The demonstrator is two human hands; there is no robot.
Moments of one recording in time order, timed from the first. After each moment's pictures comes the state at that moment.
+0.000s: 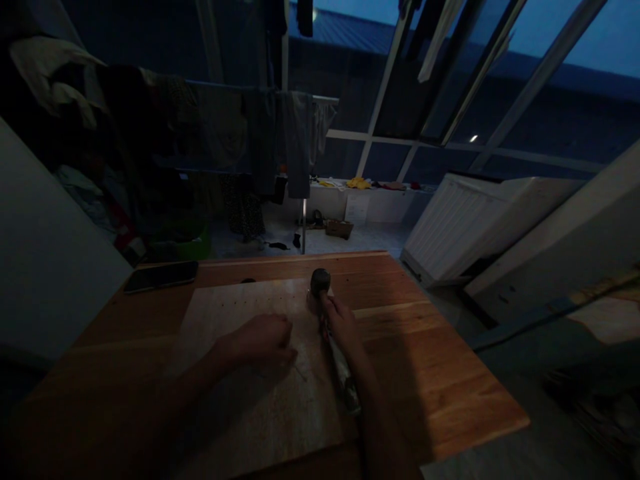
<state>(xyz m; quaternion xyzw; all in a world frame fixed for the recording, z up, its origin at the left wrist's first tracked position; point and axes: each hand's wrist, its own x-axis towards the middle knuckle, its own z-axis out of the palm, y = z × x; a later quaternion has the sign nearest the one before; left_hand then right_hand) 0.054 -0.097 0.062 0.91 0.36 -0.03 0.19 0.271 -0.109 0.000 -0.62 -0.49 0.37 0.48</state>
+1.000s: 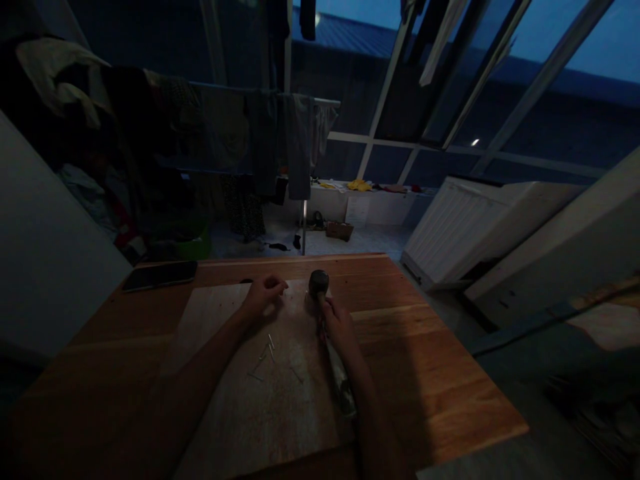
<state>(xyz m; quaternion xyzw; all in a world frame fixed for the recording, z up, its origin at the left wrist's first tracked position) 0.067 -0.015 0.005 0.61 0.44 0.45 0.48 0.267 -0.109 0.004 -0.63 -0.50 0.37 0.47</state>
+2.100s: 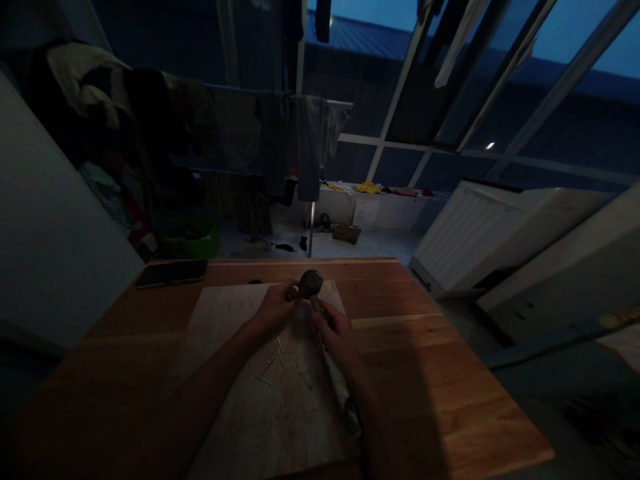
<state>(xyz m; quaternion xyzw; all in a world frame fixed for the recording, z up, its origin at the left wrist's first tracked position) 0.076 -0.025 -0.004 0.72 0.43 0.40 0.36 0.243 -0.123 0.028 -0.56 -0.56 0.38 0.48</state>
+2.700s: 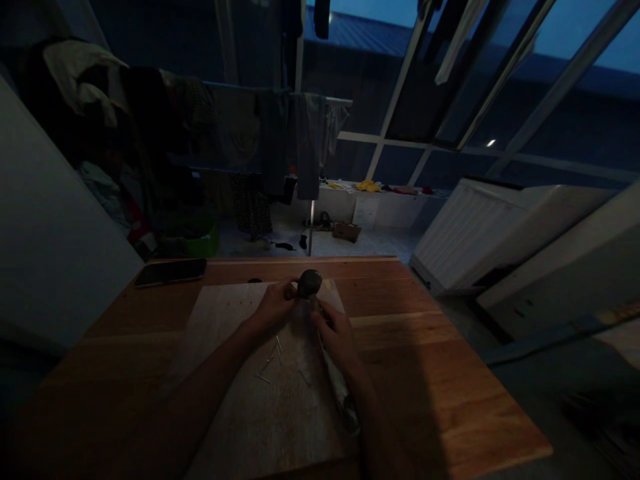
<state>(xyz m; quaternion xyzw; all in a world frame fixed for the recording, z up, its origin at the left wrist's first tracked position) 0.076 -0.026 -0.002 0.71 0.44 0.41 0.37 0.246 -0.120 0.017 -0.55 -0.59 0.35 0.47</state>
